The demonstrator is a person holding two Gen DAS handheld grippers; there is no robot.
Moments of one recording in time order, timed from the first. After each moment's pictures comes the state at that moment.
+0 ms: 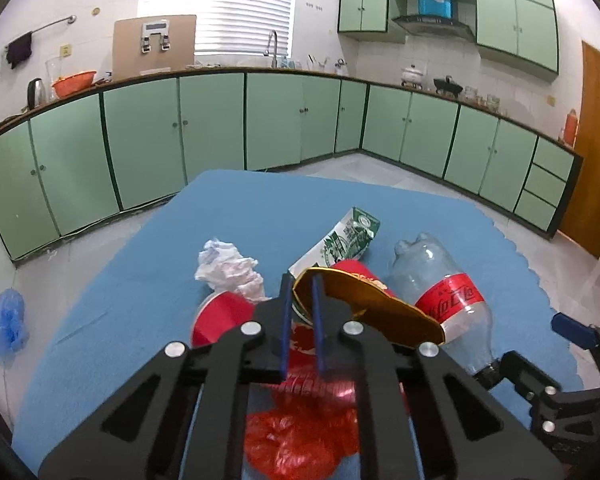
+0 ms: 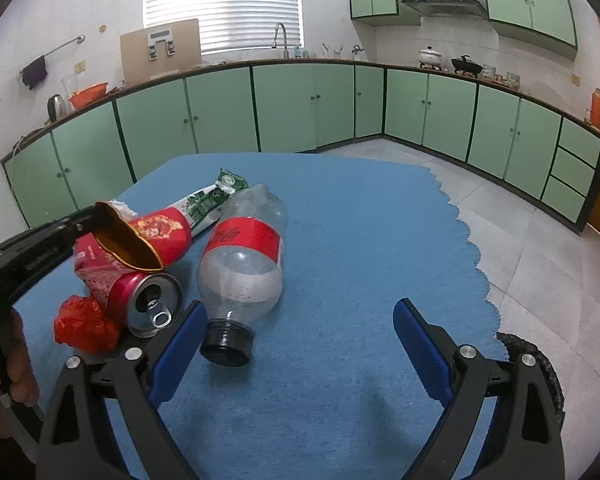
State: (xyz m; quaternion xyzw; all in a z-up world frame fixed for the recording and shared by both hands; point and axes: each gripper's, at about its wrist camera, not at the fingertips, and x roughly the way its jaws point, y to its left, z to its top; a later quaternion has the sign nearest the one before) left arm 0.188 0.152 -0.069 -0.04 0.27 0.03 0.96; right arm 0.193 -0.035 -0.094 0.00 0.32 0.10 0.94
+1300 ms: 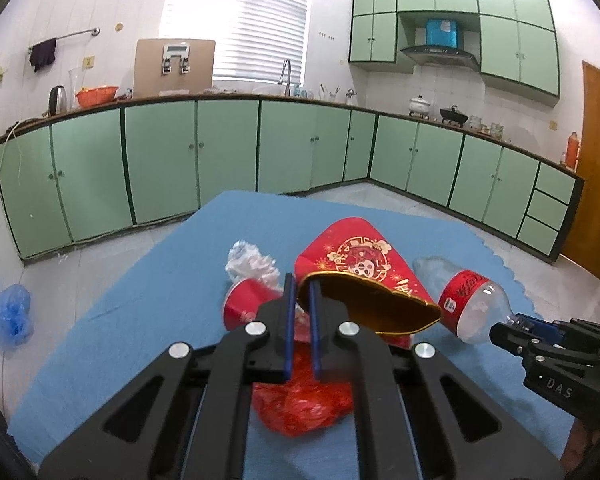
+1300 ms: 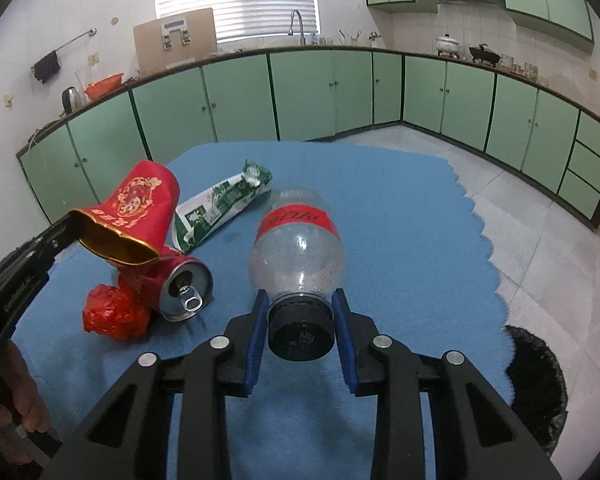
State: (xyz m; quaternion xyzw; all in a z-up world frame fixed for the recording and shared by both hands) left arm 0.139 0.149 -0.056 -0.05 0.22 0.05 0.97; right arm 0.185 -0.033 -0.078 0.00 0.34 0.14 0.93
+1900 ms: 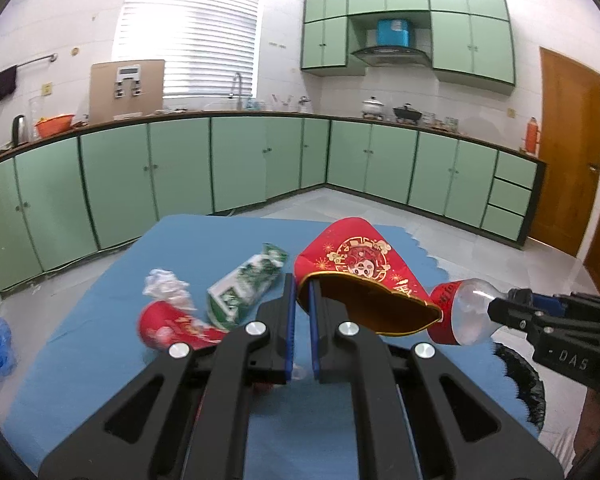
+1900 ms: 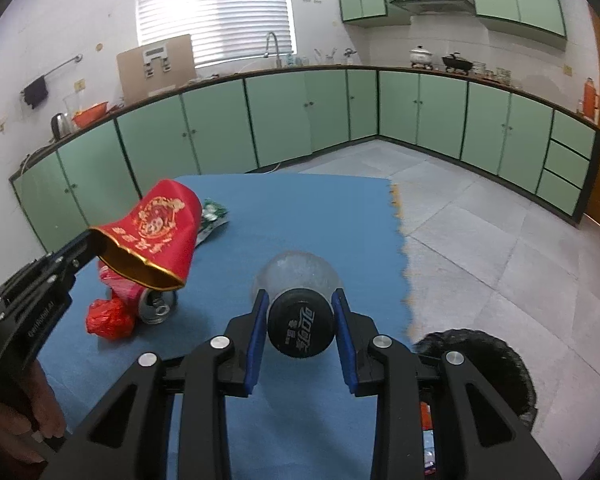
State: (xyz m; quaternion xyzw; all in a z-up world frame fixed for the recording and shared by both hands) left arm 0.133 0.065 -0.034 -0.02 0.20 -0.03 0.98; right arm 0.160 -0.112 -0.041 0.02 0.32 0.10 0.94
